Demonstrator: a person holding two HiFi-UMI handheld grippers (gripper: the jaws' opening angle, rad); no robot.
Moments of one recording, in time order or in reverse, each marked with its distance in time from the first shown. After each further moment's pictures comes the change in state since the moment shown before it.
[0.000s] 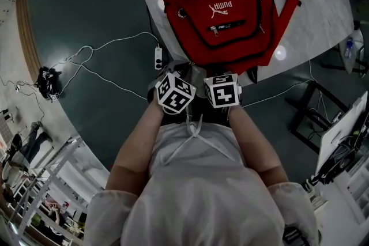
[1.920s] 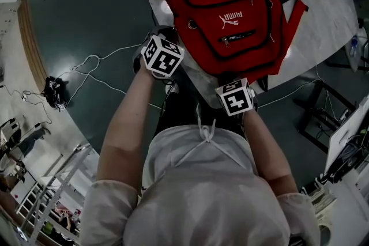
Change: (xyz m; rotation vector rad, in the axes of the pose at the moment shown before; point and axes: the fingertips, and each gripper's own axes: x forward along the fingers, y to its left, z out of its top) left arm -0.001 0.185 0.060 0.079 -0.003 0.208; right arm 0.003 0.006 0.009 -0.129 0.121 0.043
